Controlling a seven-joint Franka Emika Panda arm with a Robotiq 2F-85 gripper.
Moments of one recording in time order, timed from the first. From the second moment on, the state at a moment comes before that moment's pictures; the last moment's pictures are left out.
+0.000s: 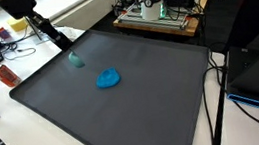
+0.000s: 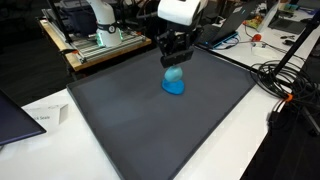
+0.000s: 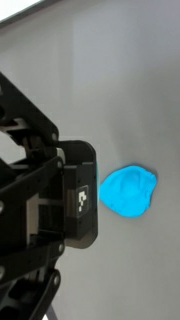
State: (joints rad) arm -0.14 0.66 -0.03 -1.19 0.16 1.60 0.15
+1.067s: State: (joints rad) arm -0.22 0.66 -0.02 -1.29 0.35 1.68 -0.02
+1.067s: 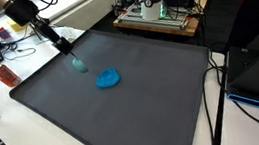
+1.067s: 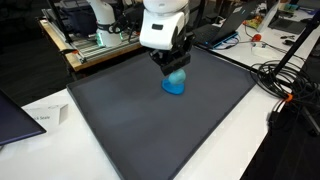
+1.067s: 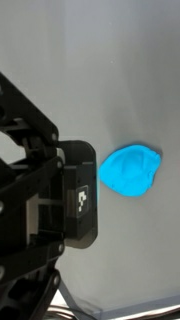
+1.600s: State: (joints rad) arm -0.26 0.70 -0.01 -1.30 0.47 1.70 -0.07
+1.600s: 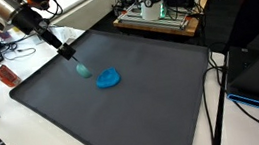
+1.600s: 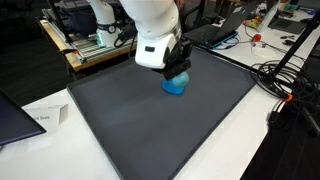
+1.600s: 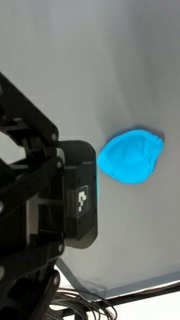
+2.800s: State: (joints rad) arm -0.41 0.74 0.01 -1.42 0.71 1.74 -0.32
